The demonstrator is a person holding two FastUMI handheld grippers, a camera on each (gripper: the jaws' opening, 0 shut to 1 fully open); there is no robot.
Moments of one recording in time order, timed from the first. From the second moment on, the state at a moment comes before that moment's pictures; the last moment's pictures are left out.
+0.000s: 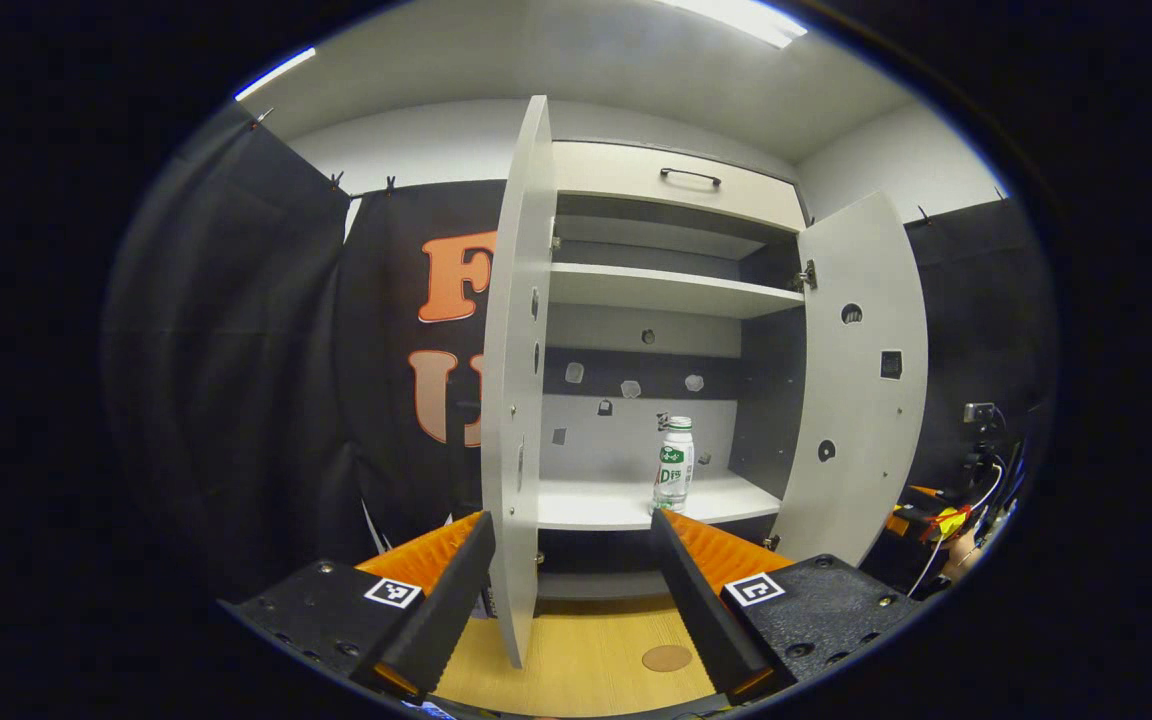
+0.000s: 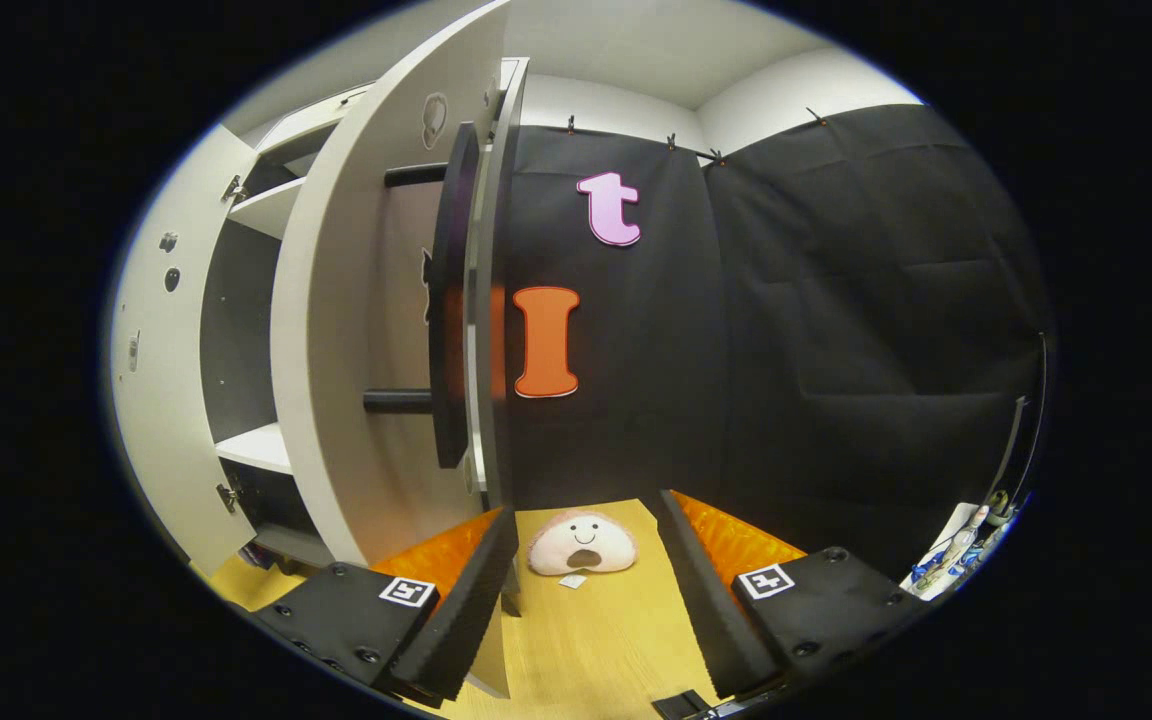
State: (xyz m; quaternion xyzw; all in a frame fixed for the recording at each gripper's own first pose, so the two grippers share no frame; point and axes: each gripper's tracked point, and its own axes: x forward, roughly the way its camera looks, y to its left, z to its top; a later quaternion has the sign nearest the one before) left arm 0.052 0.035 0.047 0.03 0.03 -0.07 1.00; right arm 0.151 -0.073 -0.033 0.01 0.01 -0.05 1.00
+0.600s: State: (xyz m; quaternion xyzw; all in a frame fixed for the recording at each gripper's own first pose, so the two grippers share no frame) left arm 0.054 0.036 0.047 0.03 0.02 -0.07 1.00; right arm 0.161 0.026 -0.034 -0.03 0.01 0.04 1.00
